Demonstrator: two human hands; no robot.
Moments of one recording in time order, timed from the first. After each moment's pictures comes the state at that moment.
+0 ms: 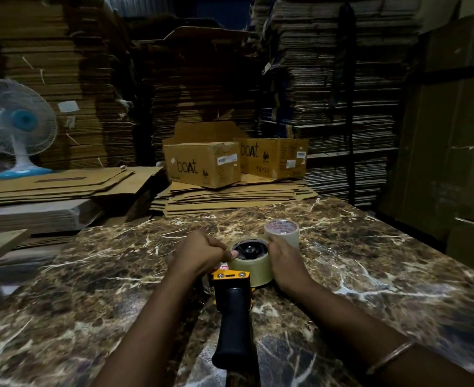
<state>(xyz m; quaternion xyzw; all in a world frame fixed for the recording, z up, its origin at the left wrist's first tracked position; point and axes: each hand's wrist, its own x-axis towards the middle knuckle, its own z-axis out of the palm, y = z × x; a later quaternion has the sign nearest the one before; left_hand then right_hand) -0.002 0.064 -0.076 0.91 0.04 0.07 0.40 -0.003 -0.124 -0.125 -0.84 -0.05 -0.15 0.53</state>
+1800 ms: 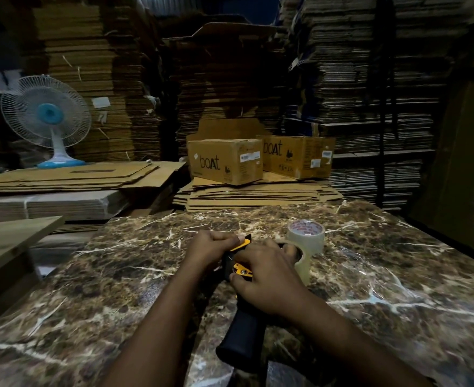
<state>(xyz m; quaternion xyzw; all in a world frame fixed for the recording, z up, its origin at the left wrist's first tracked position) -0.002 0.089 -0.086 0.80 0.02 0.08 0.60 -0.054 -0.063 -0.093 -0.92 -0.25 -0.22 0.21</state>
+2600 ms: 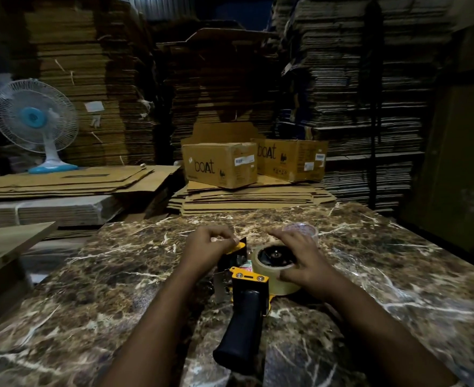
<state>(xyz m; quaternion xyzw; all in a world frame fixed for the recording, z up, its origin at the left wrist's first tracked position) 0.002 0.089 -0.081 0.84 -0.06 0.17 0.52 -0.016 -0.146 -0.100 -0.90 -0.22 -0.10 0.36</state>
